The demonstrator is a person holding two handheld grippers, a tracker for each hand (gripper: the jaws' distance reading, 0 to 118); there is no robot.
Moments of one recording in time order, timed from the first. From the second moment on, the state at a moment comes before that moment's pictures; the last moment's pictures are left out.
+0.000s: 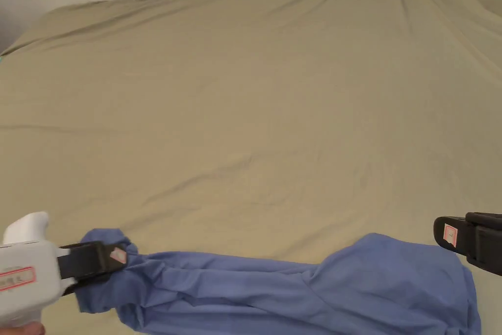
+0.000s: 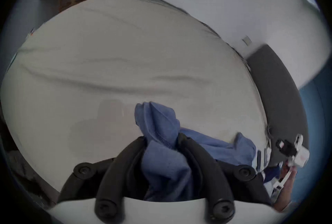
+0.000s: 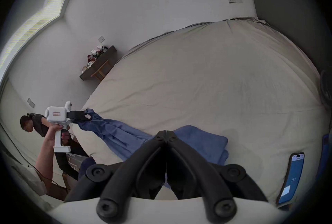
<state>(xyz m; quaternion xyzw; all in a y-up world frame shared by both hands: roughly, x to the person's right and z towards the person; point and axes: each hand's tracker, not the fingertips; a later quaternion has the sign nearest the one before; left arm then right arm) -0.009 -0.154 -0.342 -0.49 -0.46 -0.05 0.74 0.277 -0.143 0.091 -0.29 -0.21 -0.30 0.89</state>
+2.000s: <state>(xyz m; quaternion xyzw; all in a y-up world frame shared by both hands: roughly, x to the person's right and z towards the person) 0.022 -0.276 -0.346 -0.61 -0.53 0.02 0.59 0.274 -0.139 0.109 -0.25 -0.15 -0.33 0.90</state>
